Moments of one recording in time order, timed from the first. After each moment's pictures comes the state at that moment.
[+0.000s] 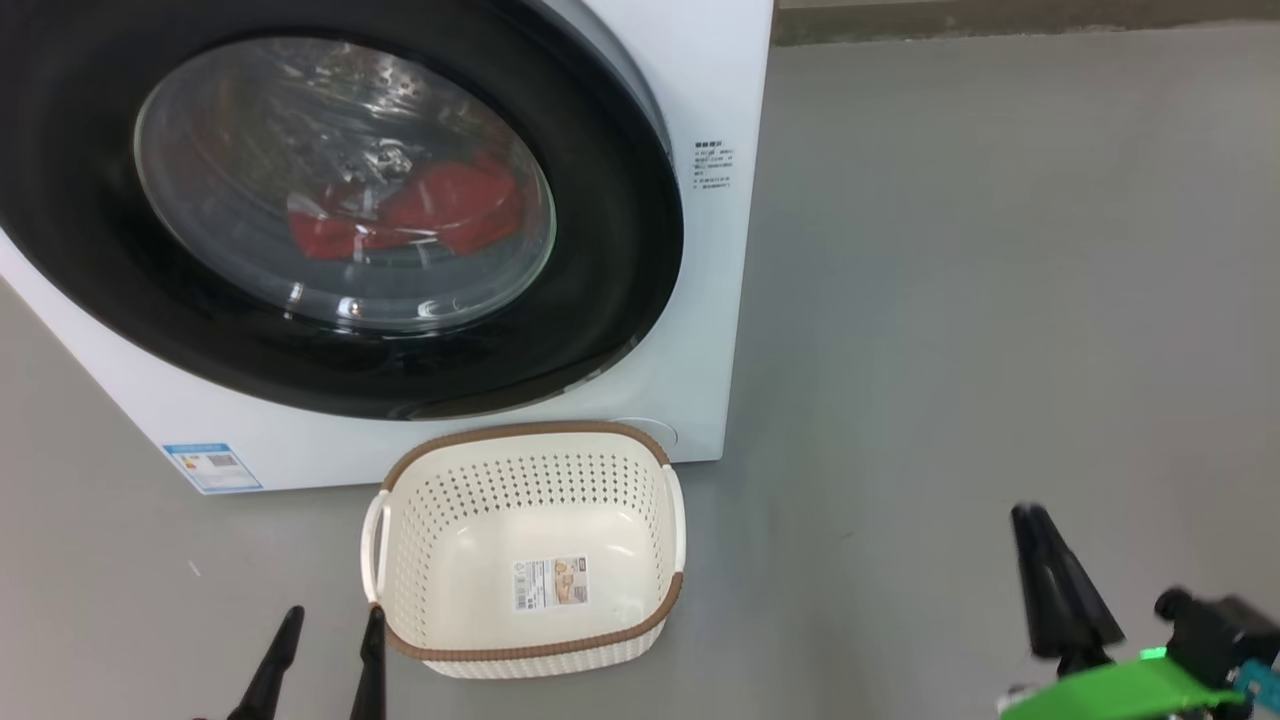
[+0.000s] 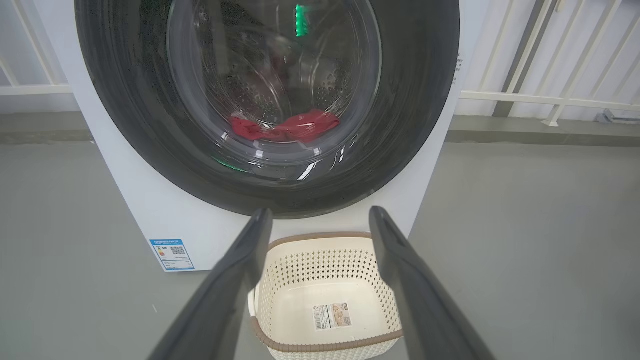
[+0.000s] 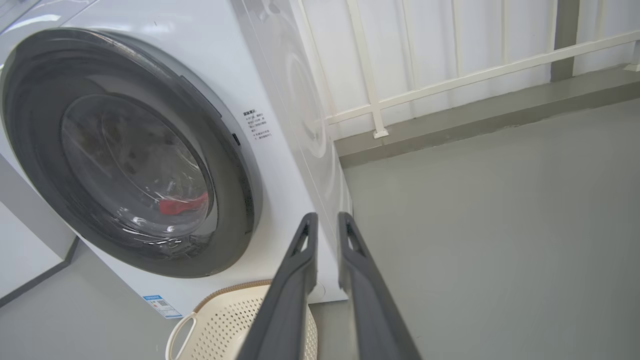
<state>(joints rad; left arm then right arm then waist) 0.08 0.04 0.05 0.19 -0.14 -0.12 -0.25 0.08 -0.04 -0.02 0.18 0.44 0.13 -0.25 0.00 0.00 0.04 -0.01</state>
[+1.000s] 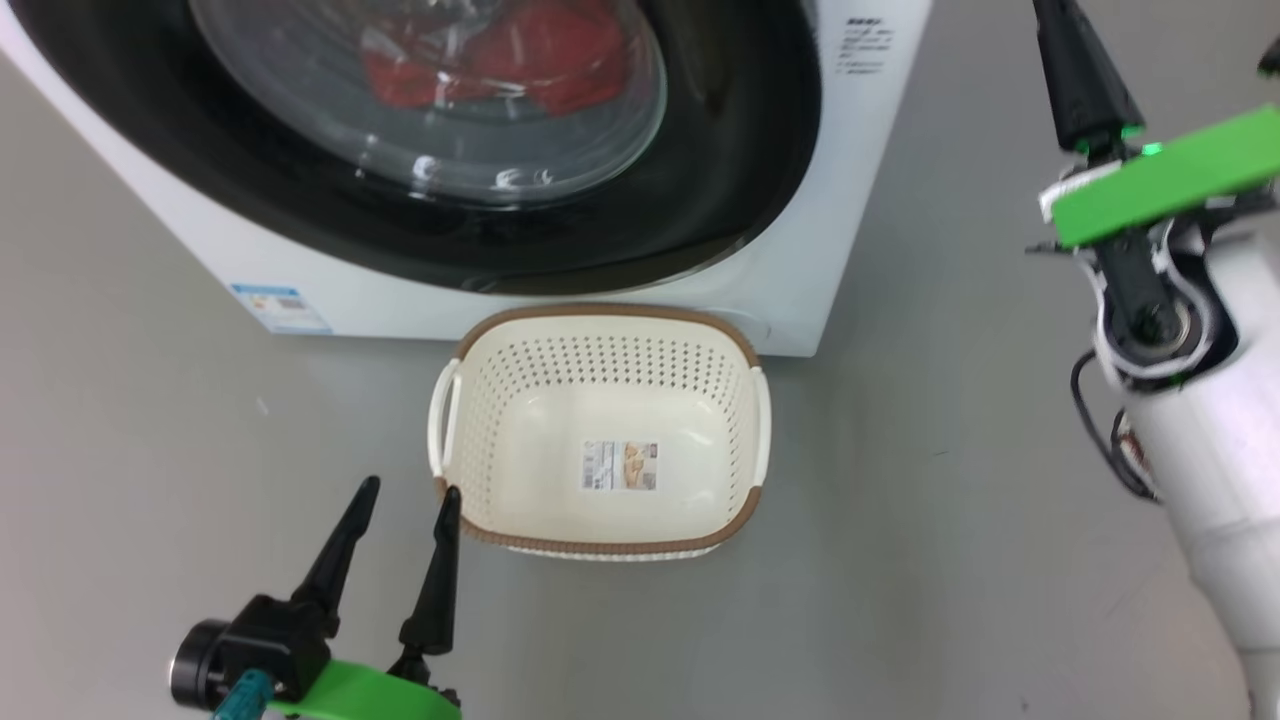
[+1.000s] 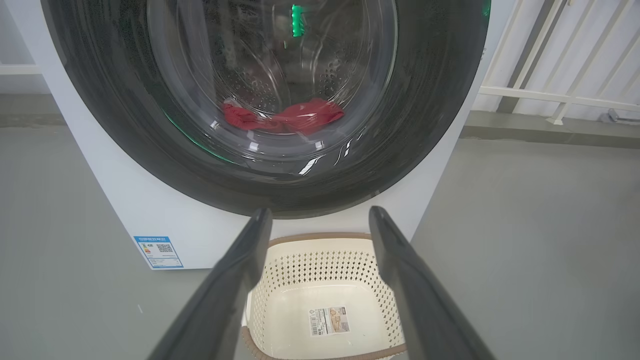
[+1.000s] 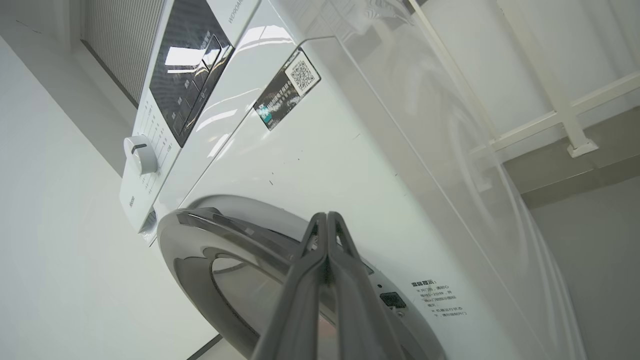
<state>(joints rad) -0.12 0.04 -0.08 0.21 -0.18 -0.12 -0.25 -0.79 -0.24 0.25 0.42 1.14 0.13 -0.13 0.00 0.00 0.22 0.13</state>
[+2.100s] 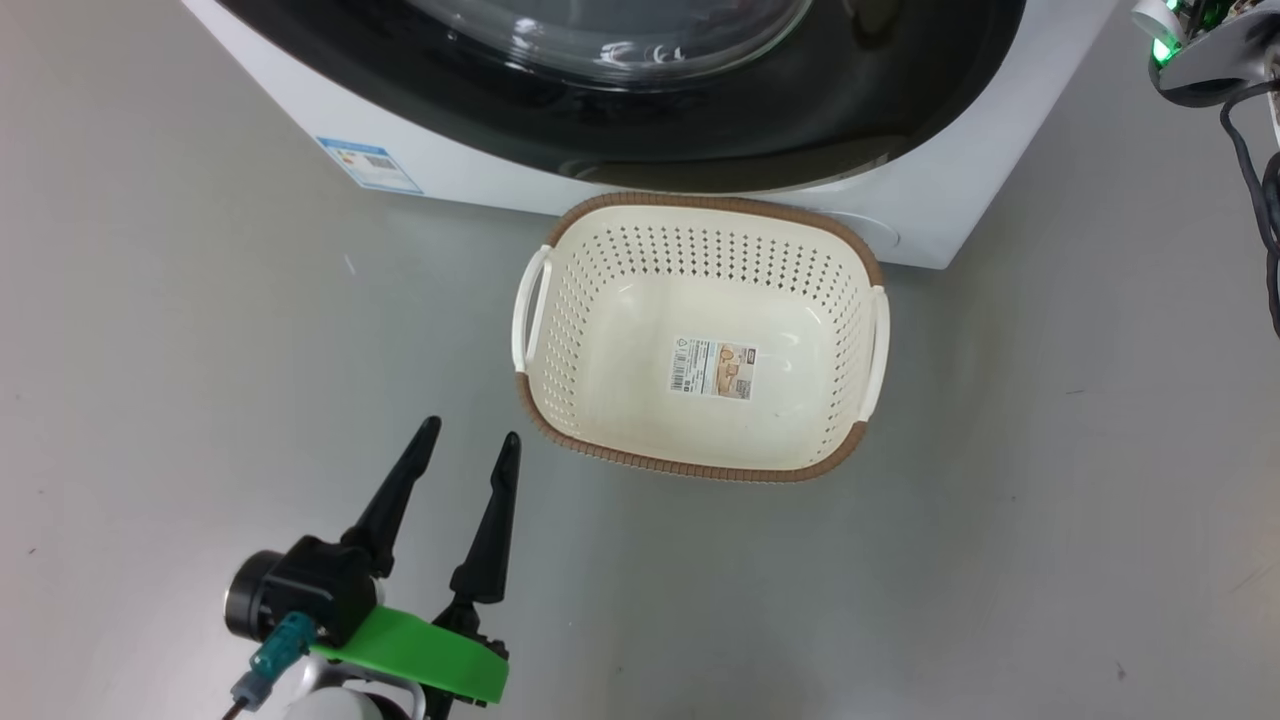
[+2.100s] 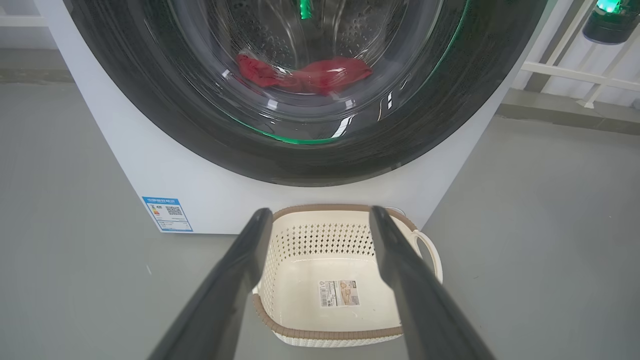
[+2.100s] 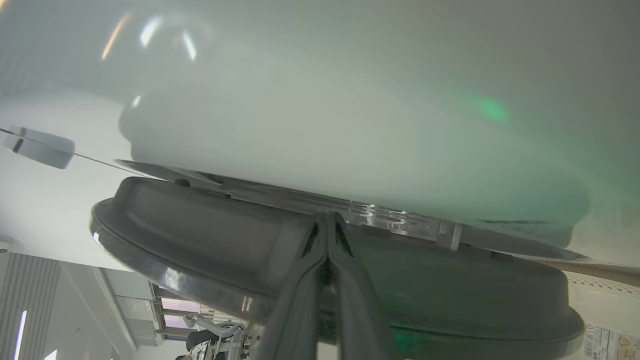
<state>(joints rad) -0.23 0.03 -0.18 0.23 -0.23 -0.13 -0.25 -1.27 -0.30 0.28 0.89 1.69 0.13 0.62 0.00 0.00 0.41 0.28</state>
